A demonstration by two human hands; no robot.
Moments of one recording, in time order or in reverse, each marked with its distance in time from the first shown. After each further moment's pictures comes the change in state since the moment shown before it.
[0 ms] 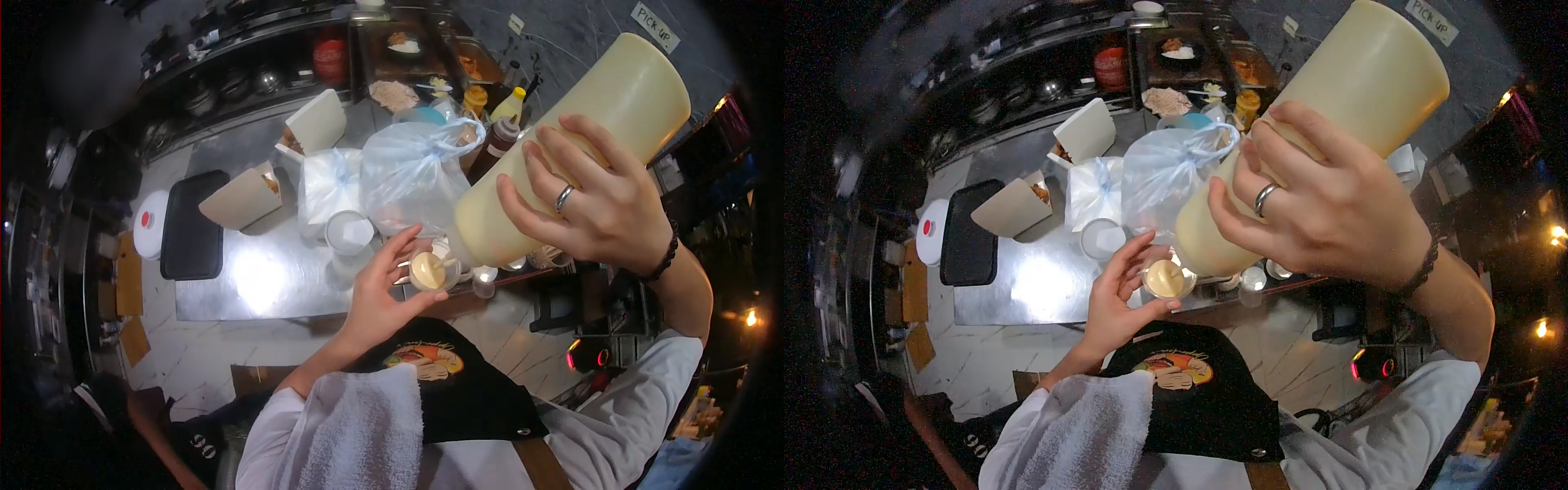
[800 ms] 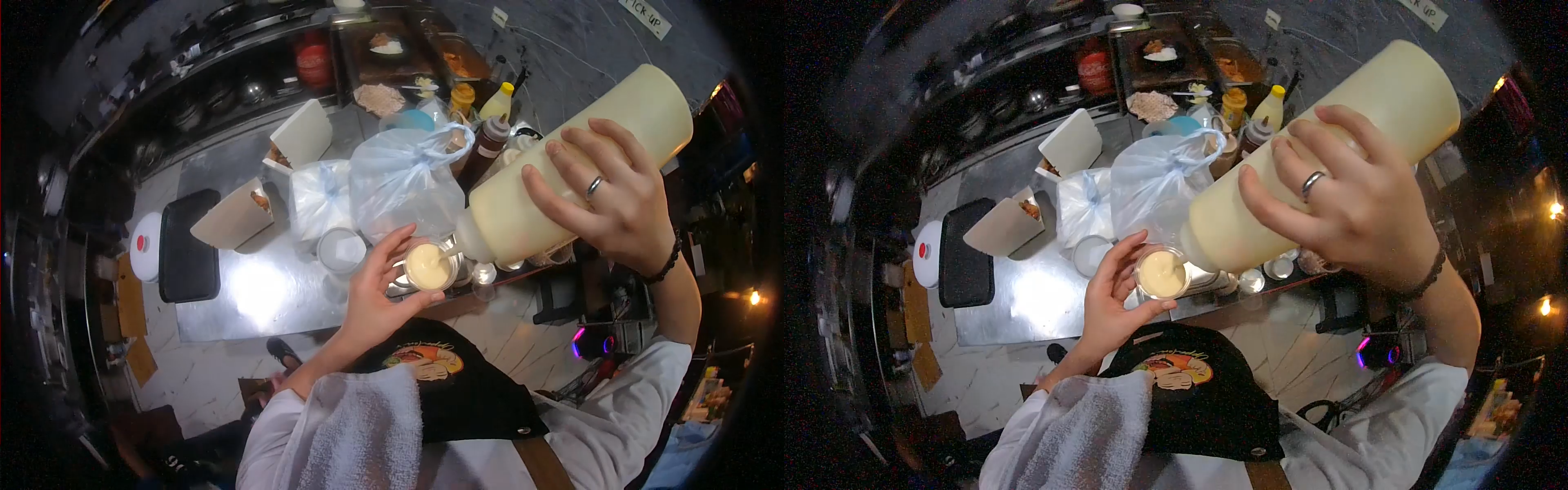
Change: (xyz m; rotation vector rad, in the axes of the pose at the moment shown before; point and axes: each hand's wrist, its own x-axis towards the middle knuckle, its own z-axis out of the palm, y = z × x) left_hand 0.024 -0.004 -0.005 -0.018 -0.035 0.028; right_hand -0.020 0.015 0.010 -0.015 -0.020 0.139
